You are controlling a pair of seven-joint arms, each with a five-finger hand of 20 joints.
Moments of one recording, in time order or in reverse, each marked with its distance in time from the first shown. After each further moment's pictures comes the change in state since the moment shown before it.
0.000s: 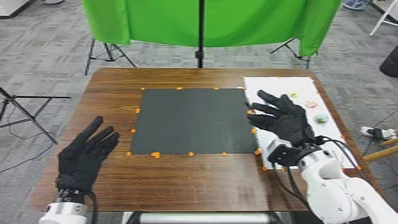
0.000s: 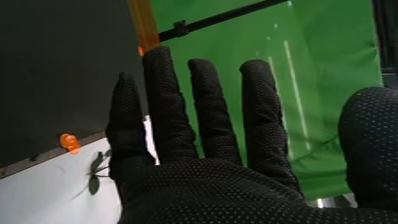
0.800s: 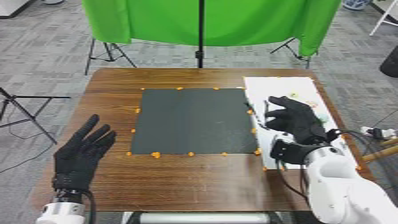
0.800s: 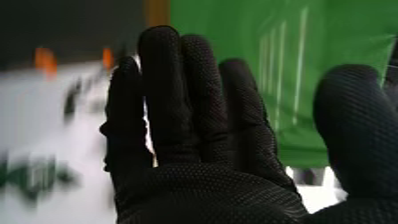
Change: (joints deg) left arm 0.5 1.8 0.1 -0.3 -1.2 1.1 2.6; right arm 0.0 5.2 -3.0 -10.6 -21.2 23.5 18.3
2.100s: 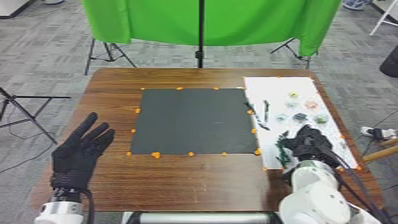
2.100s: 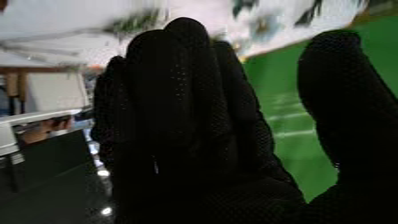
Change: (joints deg) left arm -0.1 1.7 0.3 0.1 -0.9 0.1 1.9; right arm 10.4 5.5 -21.0 5.4 -68.0 -26.6 49.1
